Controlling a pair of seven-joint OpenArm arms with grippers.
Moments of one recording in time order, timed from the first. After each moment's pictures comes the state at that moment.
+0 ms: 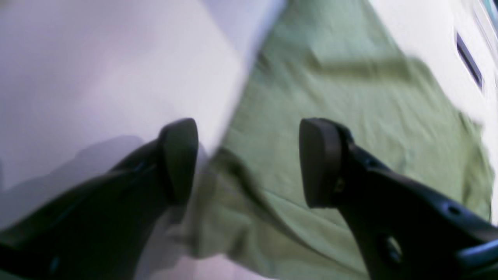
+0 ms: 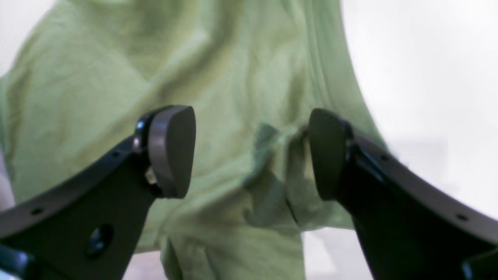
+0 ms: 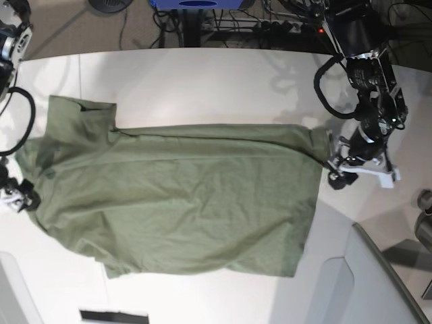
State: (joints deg) left arm -0.6 -7.4 -31.6 76.6 -32.0 -11.1 36.8; right arm 13.5 21.9 26.2 61.0 34.2 18.6 -49.4
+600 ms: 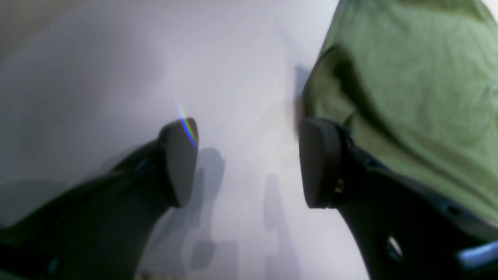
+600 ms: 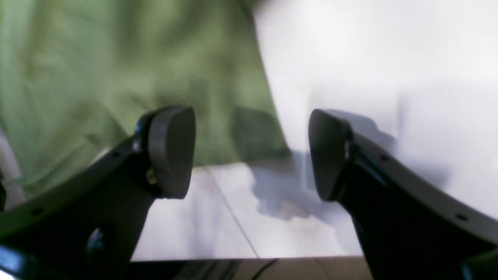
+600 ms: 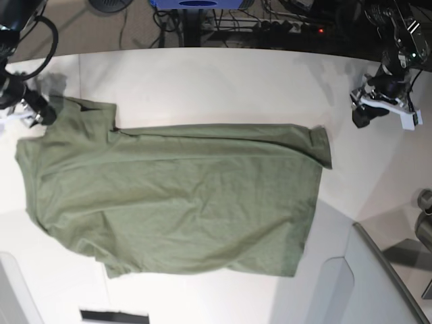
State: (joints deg) left arm 20.7 -10.0 -37.5 89.5 -32.0 -17.7 37.1; right arm -6.9 11.6 41.0 69.6 37.9 18.7 -60.1
